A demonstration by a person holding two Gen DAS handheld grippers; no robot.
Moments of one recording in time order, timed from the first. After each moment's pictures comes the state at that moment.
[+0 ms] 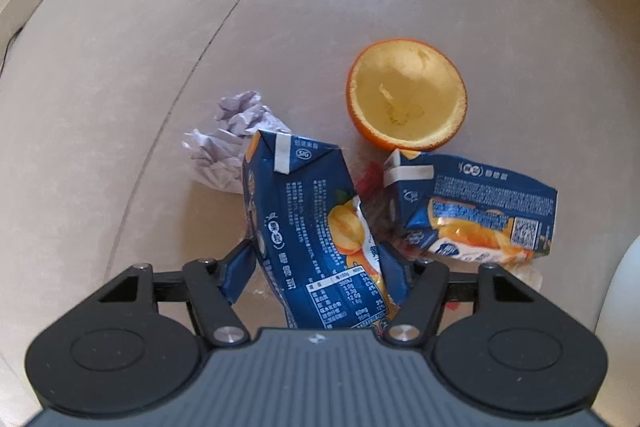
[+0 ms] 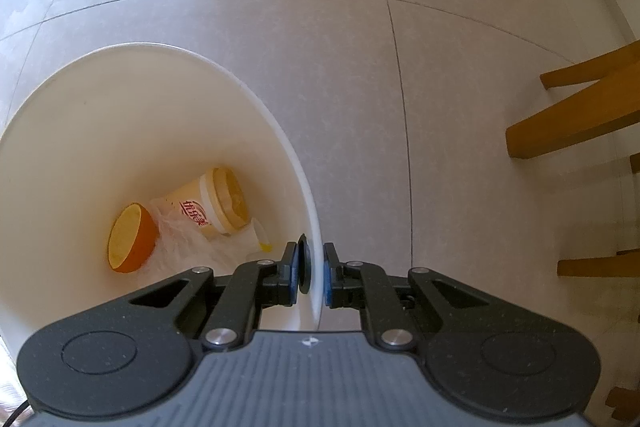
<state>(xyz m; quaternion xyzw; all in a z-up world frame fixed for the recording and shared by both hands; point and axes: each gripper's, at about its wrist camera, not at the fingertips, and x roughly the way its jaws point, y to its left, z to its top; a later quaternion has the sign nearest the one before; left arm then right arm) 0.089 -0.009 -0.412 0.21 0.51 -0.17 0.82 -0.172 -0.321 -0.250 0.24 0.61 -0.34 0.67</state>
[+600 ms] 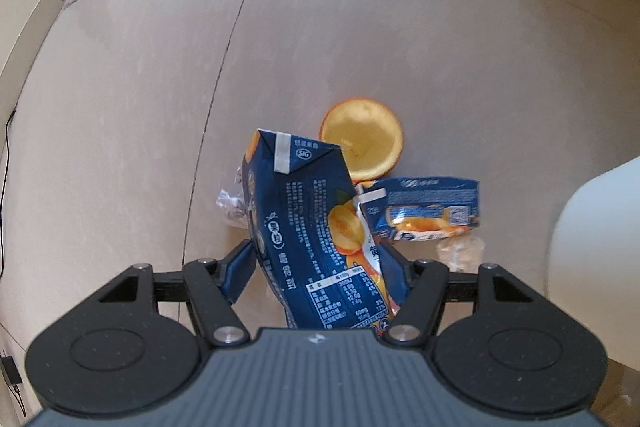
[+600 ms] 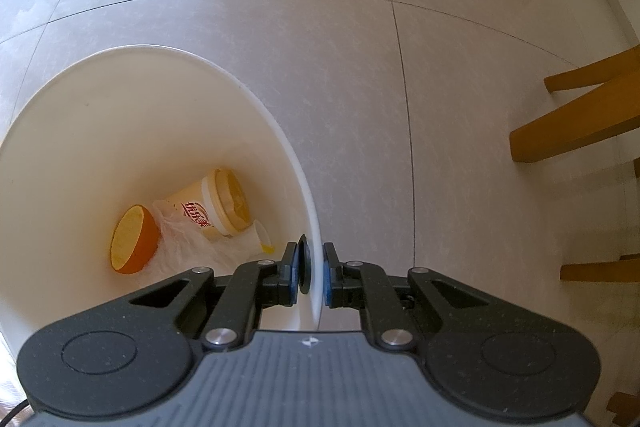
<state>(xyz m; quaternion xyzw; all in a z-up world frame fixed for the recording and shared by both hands) 0.077 -0.023 -0.308 0.29 0.50 -0.23 0.78 -0.174 -0.323 -0.248 0.24 0.61 -0.33 0.68</state>
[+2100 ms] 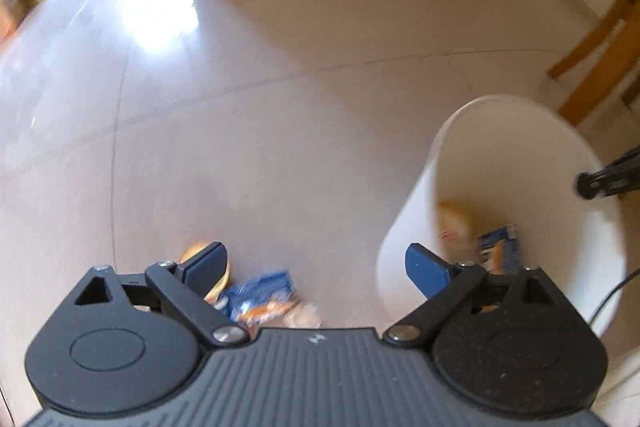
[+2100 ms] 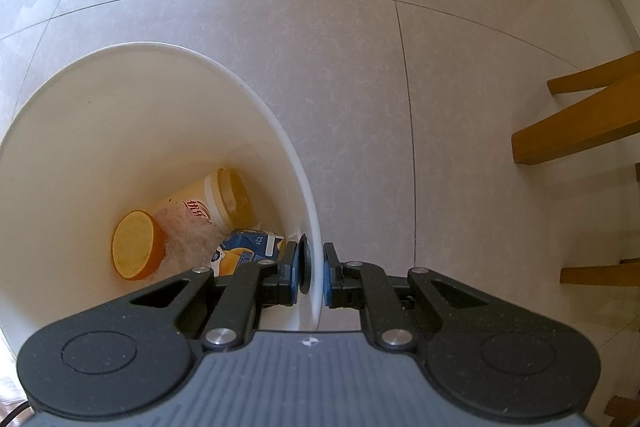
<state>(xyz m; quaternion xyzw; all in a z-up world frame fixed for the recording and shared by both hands) -0.042 -0.095 -0.225 0.32 0.38 -0.43 0.75 -0.172 -0.323 -0.246 0.24 0.61 -0.32 0.68</state>
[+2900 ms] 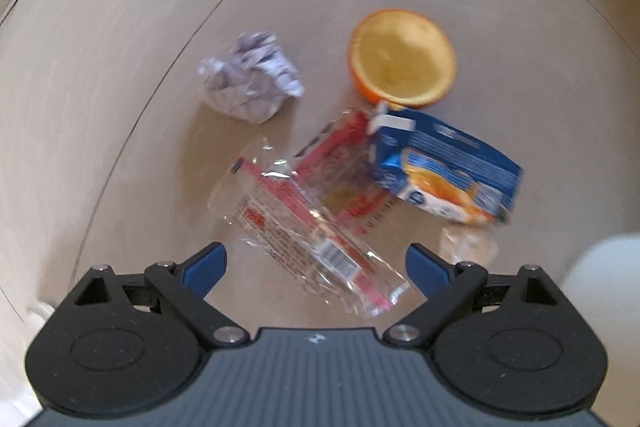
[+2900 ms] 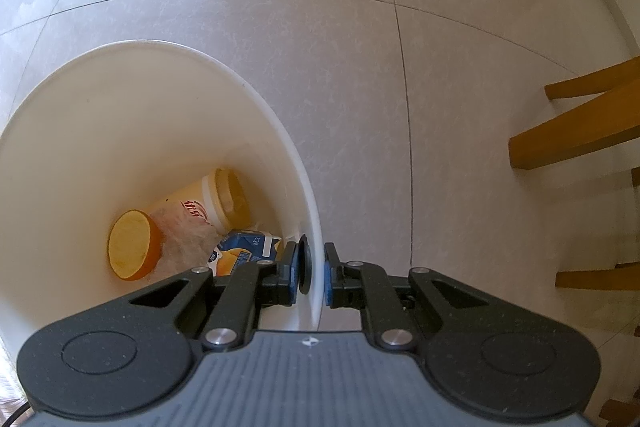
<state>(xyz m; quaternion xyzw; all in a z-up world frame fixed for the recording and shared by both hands) 0.078 0.008 -0.414 0.12 0.58 -0.11 0.80 -0.171 -0.318 -0.247 0.23 0.62 -0.33 0.68</state>
